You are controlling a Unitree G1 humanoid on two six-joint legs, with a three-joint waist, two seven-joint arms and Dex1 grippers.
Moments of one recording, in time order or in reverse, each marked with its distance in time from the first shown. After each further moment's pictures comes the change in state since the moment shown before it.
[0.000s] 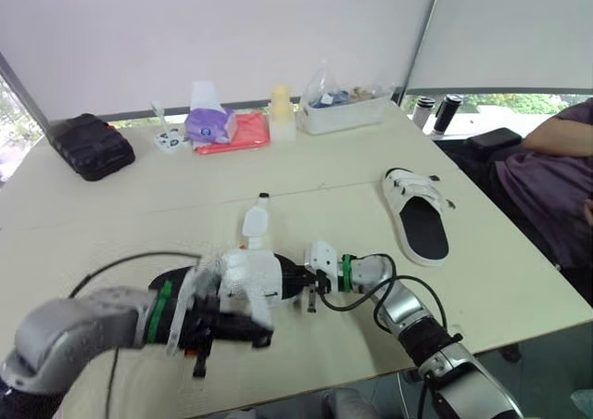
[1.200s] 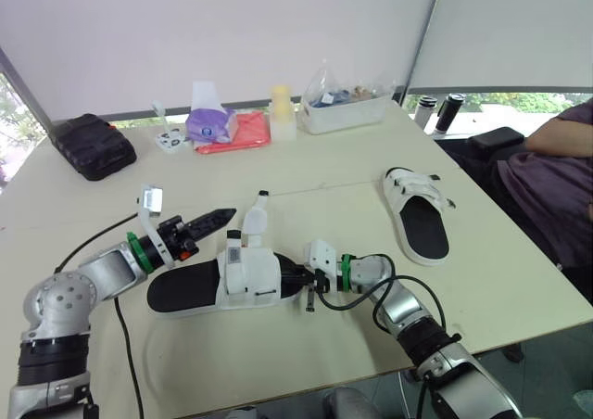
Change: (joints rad) left arm -0.201 -0.144 0.184 0.447 0.061 -0.164 0.224; right arm -0.008 0.010 0.001 0.009 0.000 0.000 -0.023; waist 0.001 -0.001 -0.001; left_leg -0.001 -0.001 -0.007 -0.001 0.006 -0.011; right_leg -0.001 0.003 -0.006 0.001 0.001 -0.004
